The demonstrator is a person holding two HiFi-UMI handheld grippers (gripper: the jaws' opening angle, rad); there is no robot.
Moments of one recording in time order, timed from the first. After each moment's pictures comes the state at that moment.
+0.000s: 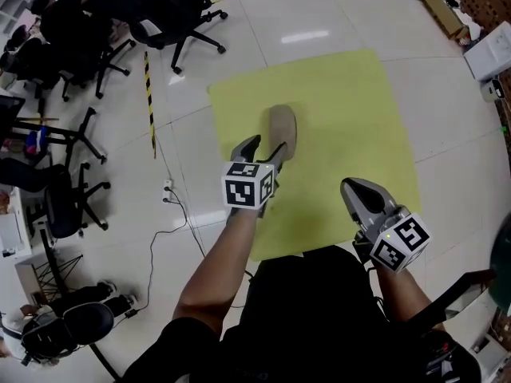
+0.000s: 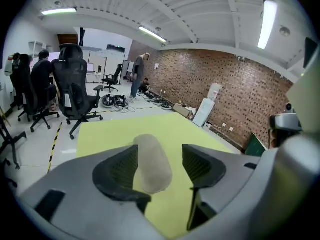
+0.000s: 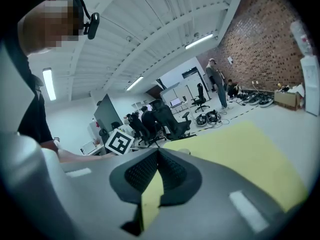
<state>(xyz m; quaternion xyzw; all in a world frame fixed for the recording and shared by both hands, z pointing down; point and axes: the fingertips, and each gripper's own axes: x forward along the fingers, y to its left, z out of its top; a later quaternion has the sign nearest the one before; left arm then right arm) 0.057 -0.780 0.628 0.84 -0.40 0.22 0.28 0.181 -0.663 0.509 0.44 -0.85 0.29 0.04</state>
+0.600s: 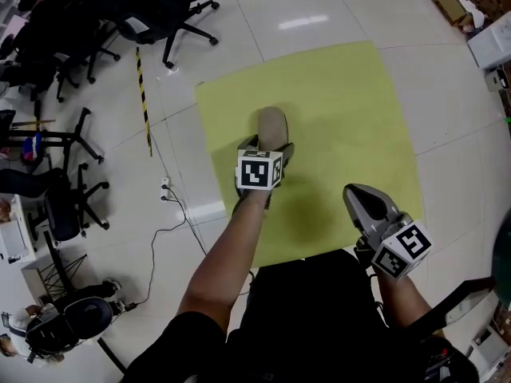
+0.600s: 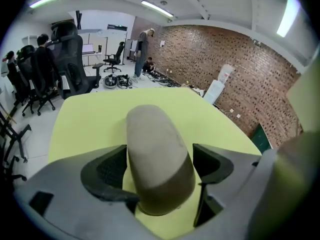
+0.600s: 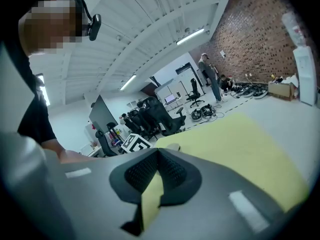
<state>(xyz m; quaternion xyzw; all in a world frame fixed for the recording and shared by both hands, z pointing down) 0.088 -0.800 0.736 0.79 -0.39 0.33 0.33 0.211 -0.672 0.546 0.45 -0.83 0.32 0.04</state>
